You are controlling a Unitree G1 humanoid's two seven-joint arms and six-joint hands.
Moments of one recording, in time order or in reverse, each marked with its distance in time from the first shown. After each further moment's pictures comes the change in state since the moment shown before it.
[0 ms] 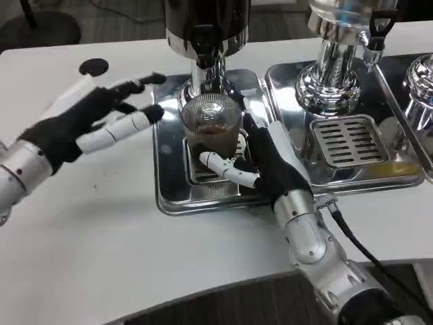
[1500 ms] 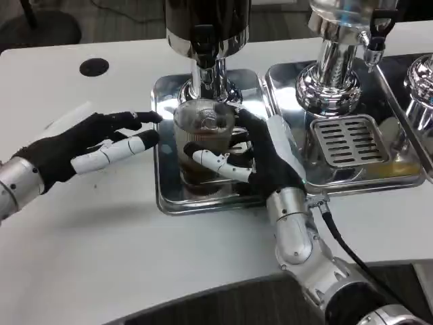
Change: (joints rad) left arm 0.014 0.036 -0.025 0.048 0.001 -0.003 -0.048; right arm -0.066 0.043 0.013 0.145 -0.015 -0.075 -0.169
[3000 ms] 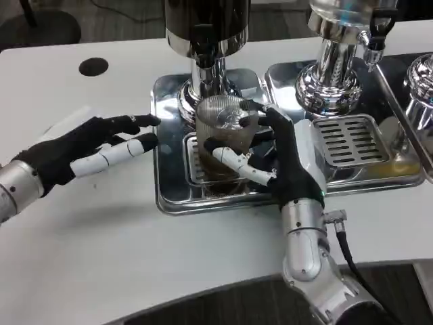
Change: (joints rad) left arm -0.001 0.000 -0.006 0.021 0.002 0.000 0.000; right arm 0.098 -0.015 -0.026 -0.081 -0.026 -0.066 -0.153
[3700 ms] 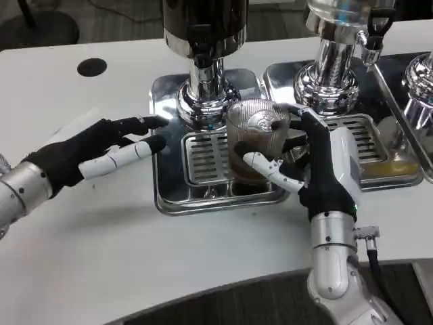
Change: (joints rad) left arm -0.011 -0.026 -0.007 0.031 0.001 -0.023 0.000; right arm 0.171 -0.065 -0.020 -0.250 -0.037 0.048 -0.013
